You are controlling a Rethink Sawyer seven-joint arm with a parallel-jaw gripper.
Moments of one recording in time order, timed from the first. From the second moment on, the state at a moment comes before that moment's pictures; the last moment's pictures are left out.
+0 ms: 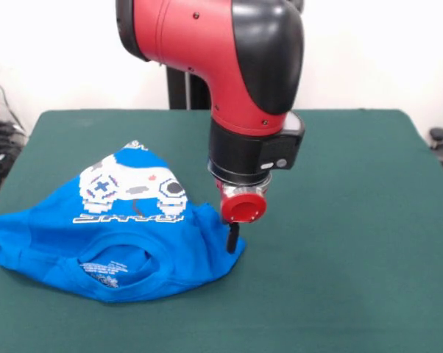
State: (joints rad) arm 0.00 -0.27 -0.31 1.35 0.32 0.53 2.81
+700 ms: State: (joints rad) arm 0.01 -0.23 -0.31 1.34 0.32 0.48 2.81
